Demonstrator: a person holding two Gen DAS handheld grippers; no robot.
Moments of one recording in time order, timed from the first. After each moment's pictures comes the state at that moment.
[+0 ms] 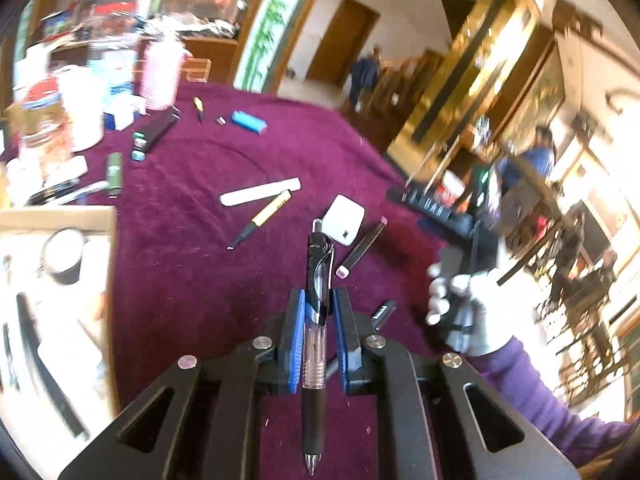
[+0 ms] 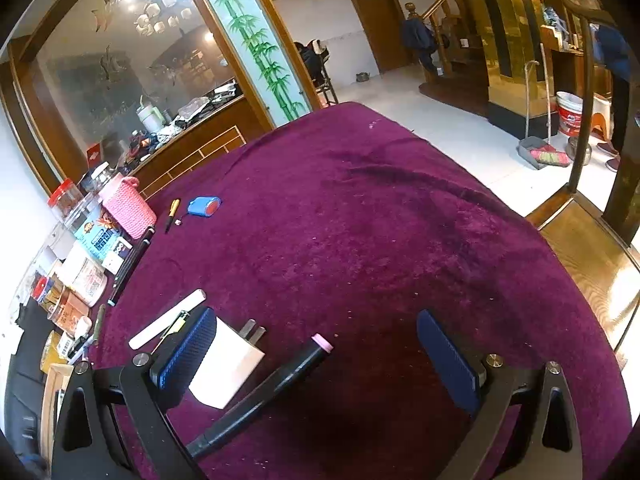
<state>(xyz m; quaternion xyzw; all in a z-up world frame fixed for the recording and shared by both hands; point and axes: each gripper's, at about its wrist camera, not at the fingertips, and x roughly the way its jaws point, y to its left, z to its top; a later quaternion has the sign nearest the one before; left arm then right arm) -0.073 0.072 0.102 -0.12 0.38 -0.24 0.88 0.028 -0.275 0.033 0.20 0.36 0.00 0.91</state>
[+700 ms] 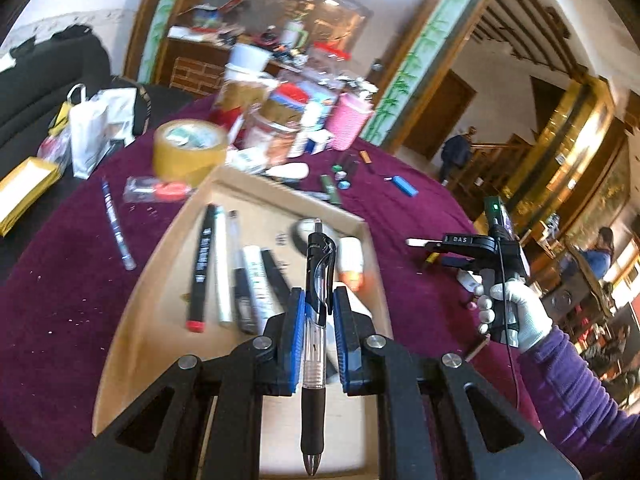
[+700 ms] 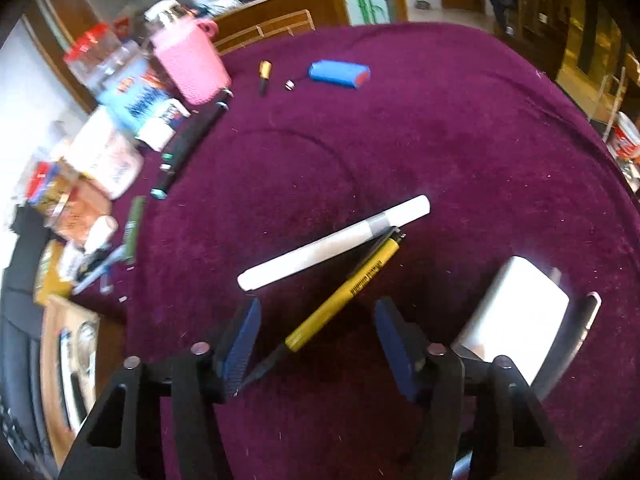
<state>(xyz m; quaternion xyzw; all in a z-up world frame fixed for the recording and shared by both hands) -0.135 0.277 0.080 -0.21 0.34 -0.06 0.91 0.104 -0.074 0.016 0.09 0.53 0.07 0.84</state>
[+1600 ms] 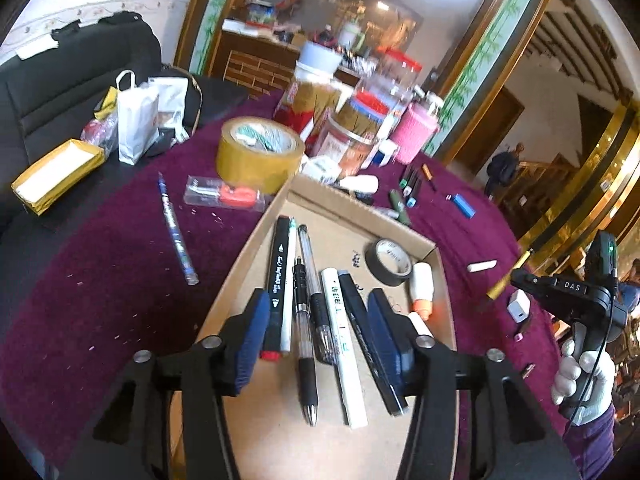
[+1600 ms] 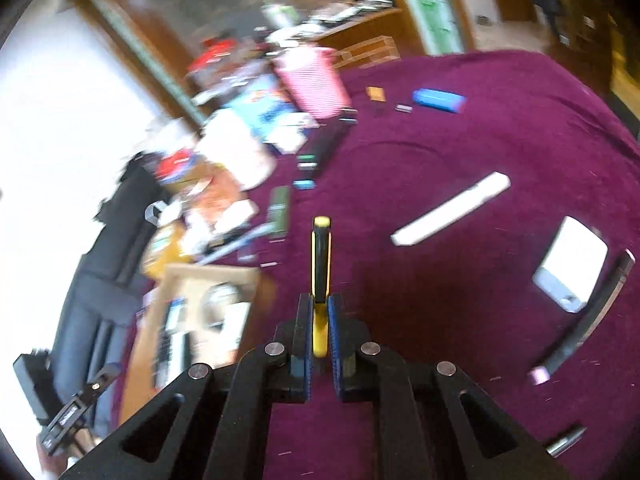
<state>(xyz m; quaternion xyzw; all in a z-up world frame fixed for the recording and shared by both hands) -0.131 0.315 0.075 -0.23 0.34 0.02 0.91 0.017 -0.033 0.084 0.15 0.45 0.24 0.84</state>
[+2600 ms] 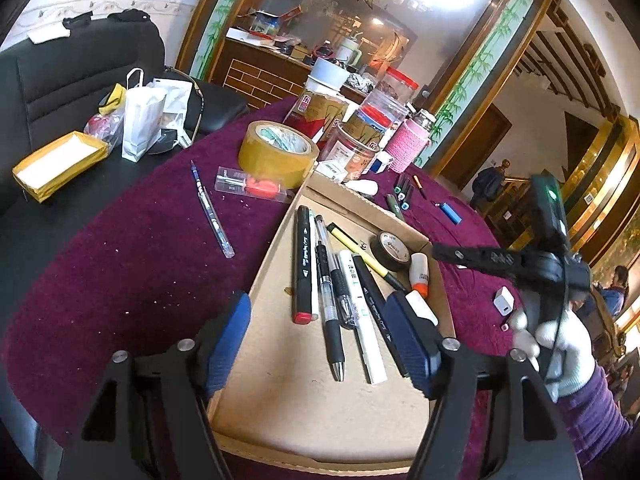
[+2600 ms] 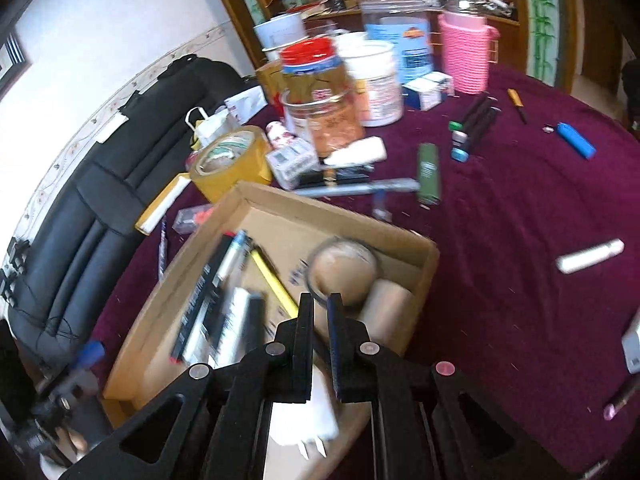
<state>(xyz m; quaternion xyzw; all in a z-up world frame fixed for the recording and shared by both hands) -0.177 0.336 0.066 -0.25 0.32 0.01 0.91 -0.003 0.112 0.076 -0.01 0.48 0.31 0.82</state>
